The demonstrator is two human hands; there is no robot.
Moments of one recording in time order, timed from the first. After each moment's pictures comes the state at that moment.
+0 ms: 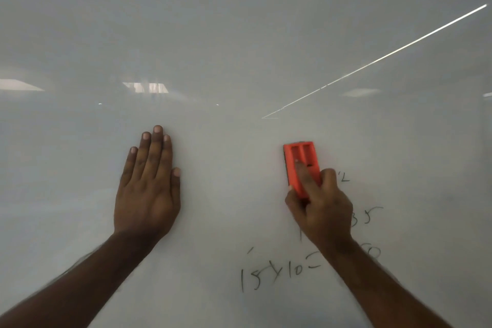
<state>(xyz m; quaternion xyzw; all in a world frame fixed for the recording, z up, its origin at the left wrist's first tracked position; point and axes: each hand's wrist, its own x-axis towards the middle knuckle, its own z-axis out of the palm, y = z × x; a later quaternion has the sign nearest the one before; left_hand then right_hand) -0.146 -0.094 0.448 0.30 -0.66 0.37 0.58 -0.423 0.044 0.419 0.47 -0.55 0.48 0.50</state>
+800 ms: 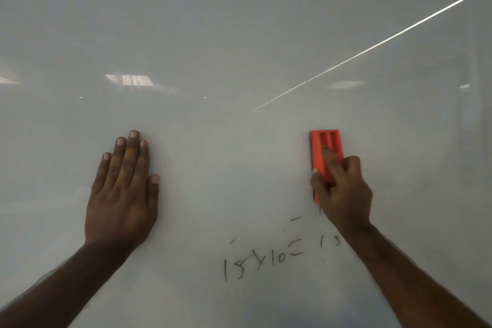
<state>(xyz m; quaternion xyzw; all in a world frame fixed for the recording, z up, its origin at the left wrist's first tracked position) -0.141 -0.099 0.426 0.29 -0.66 0.37 0.58 -0.489 0.068 0.415 0.40 -0.60 0.51 0.47</state>
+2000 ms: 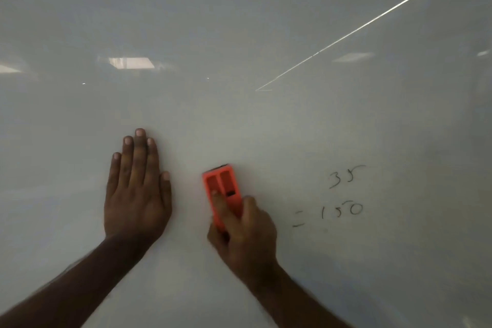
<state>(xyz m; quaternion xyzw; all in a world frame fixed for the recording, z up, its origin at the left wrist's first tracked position) -0.160 -0.089 0.390 0.31 -0.67 0.37 0.56 -0.332 0.006 0.312 0.55 -0.51 0.47 0.47</state>
